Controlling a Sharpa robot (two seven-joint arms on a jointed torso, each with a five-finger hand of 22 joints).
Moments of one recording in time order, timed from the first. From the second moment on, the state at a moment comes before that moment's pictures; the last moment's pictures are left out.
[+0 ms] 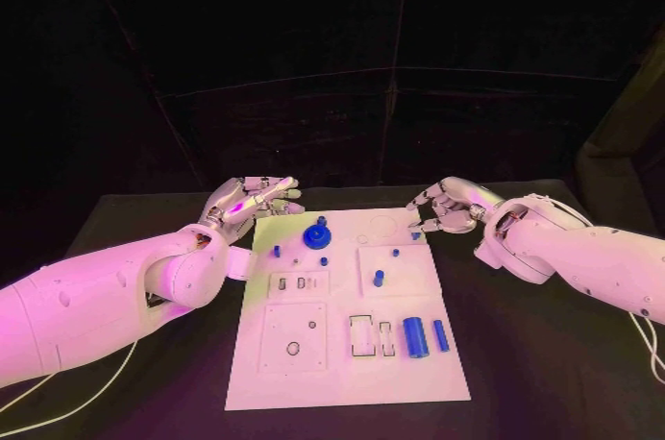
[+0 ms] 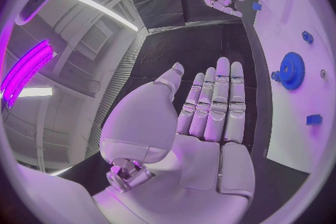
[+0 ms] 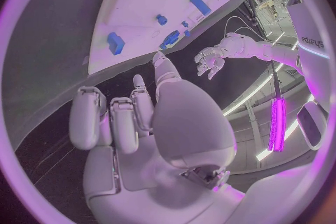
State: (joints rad) left arm 1.19 -0.84 -0.05 1.45 -0.01 -0.23 0.51; left_hand 1.25 0.02 0.15 0.06 0.06 0.97 0.21 0.12 0.07 1.08 0.16 0.11 0.07 1.18 0.10 0.15 0.20 0.17 0.97 0.22 0.22 0.07; right arm 1.23 -0.83 -0.02 1.31 -1.16 -0.31 0.12; right_hand 1.43 0.00 -0.10 0.09 0.29 0.91 0.16 0.10 0.07 1.39 0.06 1.31 1.32 1.47 -0.02 1.52 1.31 0.08 1.42 0.09 1.42 1.23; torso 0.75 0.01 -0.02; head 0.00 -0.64
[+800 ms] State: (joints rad) left arm 1.18 -0.83 -0.05 1.44 -0.01 -0.22 0.51; left_hand 1.25 0.02 0.15 0.06 0.06 0.97 0.21 0.12 0.07 1.08 0.16 0.11 0.07 1.18 0.11 0.15 0.20 0.17 0.97 0.22 0.22 0.07; right arm 1.22 -0.79 -0.02 1.20 -1.18 -0.26 0.17; right_hand 1.45 0.01 -0.10 0.08 0.29 0.90 0.16 0.10 0.07 1.40 0.06 1.31 1.32 1.46 -0.01 1.52 1.31 0.08 1.42 0.09 1.42 1.24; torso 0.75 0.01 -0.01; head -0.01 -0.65
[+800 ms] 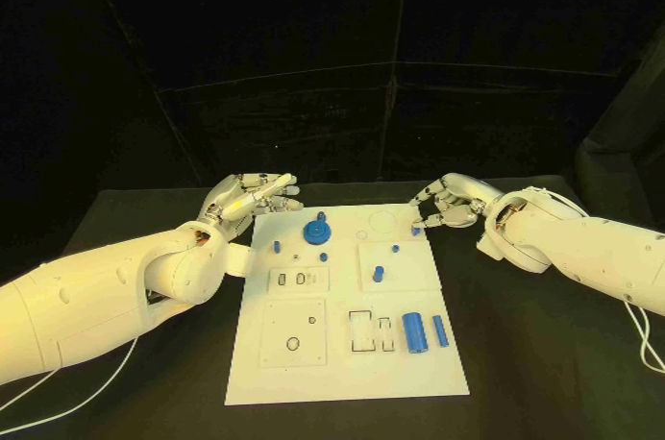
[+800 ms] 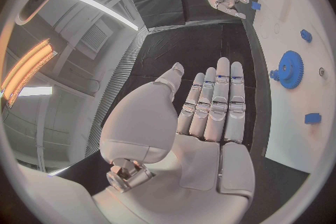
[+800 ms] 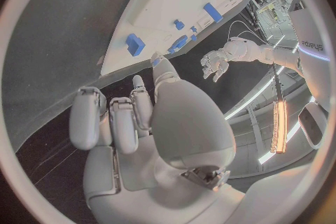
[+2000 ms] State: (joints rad) left arm 1.18 -0.83 -0.05 1.44 -0.01 -0.22 0.51; left_hand 1.25 0.02 0.15 0.06 0.06 0.97 0.21 0.12 0.07 1.08 0.16 0.11 0.07 1.18 0.11 0.15 0.20 0.17 0.97 0.22 0.22 0.07; right arm 1.19 -0.78 -0.02 1.17 -1.22 -0.22 0.17; right_hand 1.46 0.01 -0.09 0.07 0.29 0.93 0.16 0.11 0.07 1.40 0.07 1.32 1.32 1.47 -0.01 1.53 1.31 0.08 1.42 0.09 1.42 1.24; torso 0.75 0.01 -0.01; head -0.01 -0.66
